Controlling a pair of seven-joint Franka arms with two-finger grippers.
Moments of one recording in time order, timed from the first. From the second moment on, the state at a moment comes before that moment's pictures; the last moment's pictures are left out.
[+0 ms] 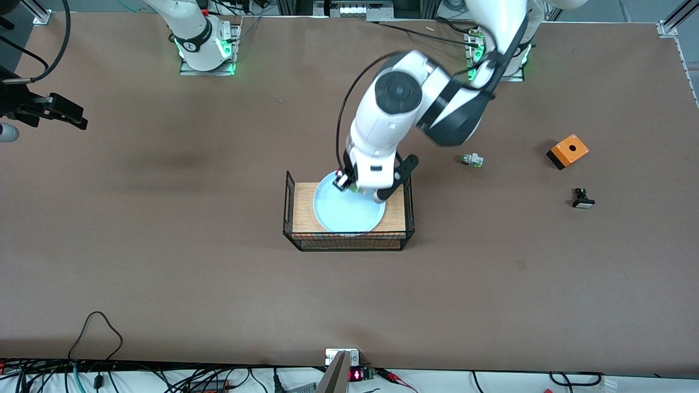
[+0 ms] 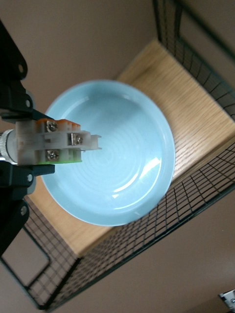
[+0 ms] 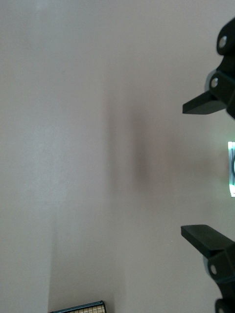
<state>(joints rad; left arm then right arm) -0.65 0.59 -0.03 -1.19 -0.17 1.89 -1.45 0.07 -0.01 -0.10 -1.63 -0.04 1.53 0.00</state>
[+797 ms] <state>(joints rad) -0.35 0.51 -0.01 -1.25 -0.02 1.48 -0.16 0.23 0.02 0.05 -1.63 0.16 1.59 0.69</state>
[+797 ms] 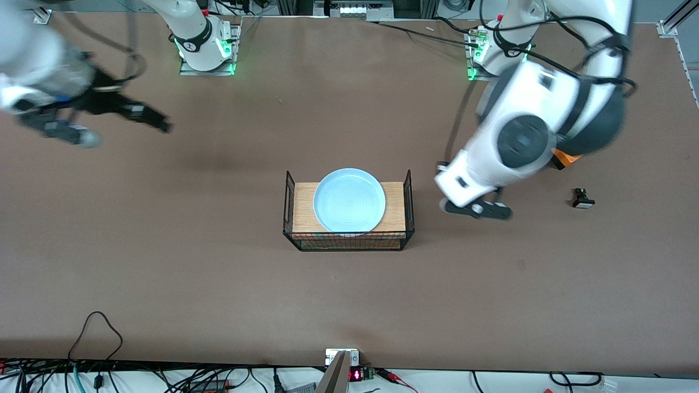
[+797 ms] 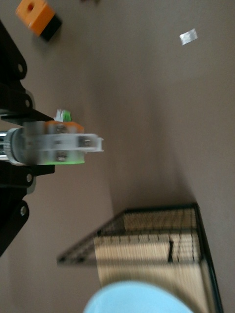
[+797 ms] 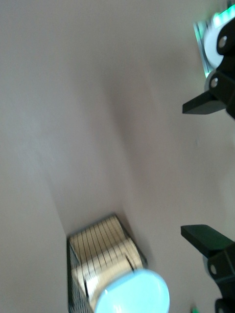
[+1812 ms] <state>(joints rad) -0.16 0.51 -0.02 -1.54 0.12 1.69 0.19 0.57 0.26 0.08 -1.60 0.15 1.97 1.45</state>
